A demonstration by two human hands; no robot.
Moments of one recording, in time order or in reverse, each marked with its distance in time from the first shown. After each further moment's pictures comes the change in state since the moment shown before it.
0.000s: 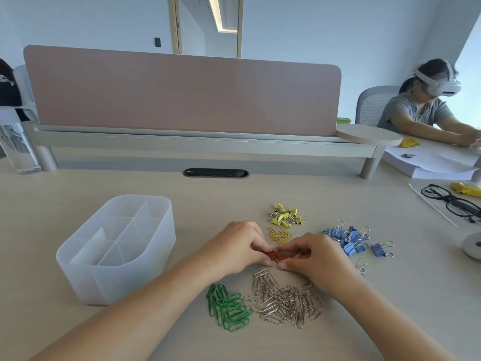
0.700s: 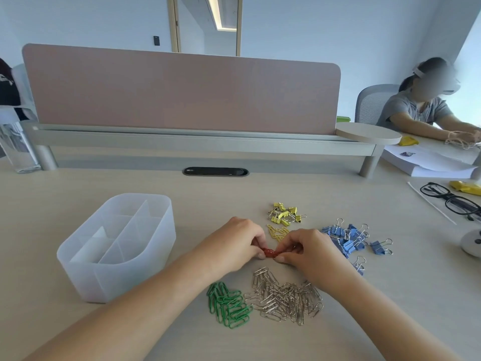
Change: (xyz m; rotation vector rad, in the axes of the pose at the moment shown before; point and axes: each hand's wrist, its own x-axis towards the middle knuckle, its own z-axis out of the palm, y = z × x) left_hand -0.001 0.012 -0.006 0.189 0.011 -0.059; right_hand 0.007 -0.007 0.003 -0.213 -0.026 -0.035
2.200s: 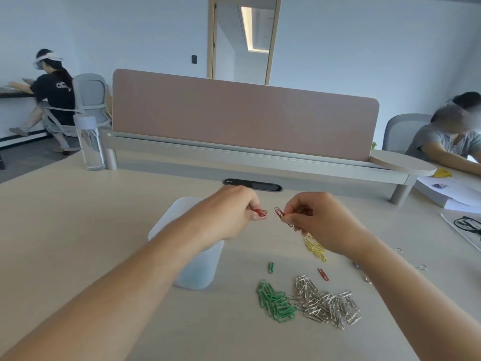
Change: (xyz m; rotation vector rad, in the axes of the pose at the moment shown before) left_hand -0.076 -0.002 -0.118 0.052 0.184 -0.134; right_hand 0.007 -0.117 -0.030 0.085 -0.004 -0.207
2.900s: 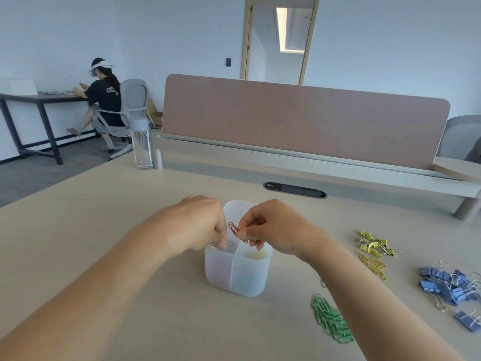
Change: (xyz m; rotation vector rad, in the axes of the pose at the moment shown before) left_hand -0.056 -0.103 -0.059 0.273 -0.178 -0.260; right_hand 0.040 -0.096 0.109 0.189 -0.406 -0.043
